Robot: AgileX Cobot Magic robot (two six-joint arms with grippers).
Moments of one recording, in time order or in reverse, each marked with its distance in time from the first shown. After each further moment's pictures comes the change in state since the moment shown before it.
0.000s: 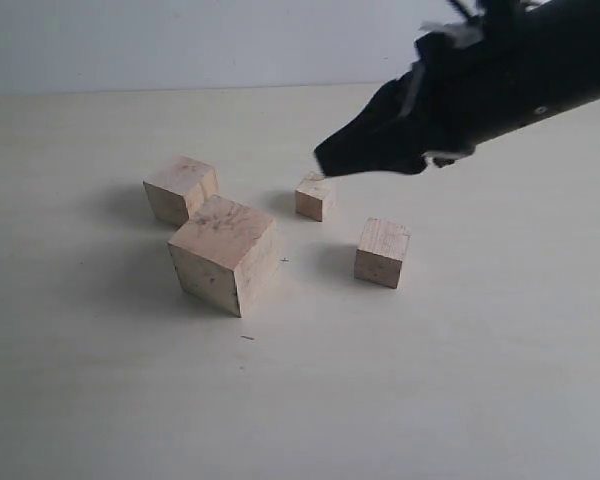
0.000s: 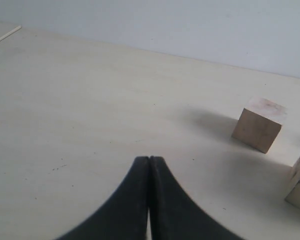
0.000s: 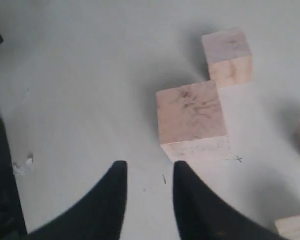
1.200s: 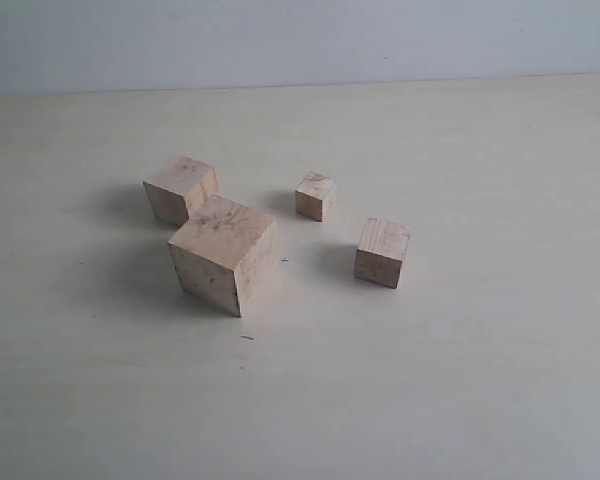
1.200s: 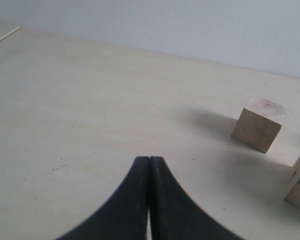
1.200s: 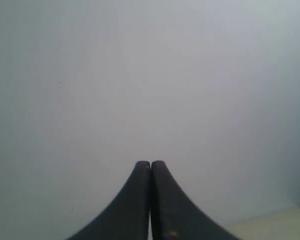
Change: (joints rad) left arm 0.000 0.000 0.000 0.000 0.000 0.000; right arm -0.491 -1.235 0.521 -0.776 -0.740 1.106
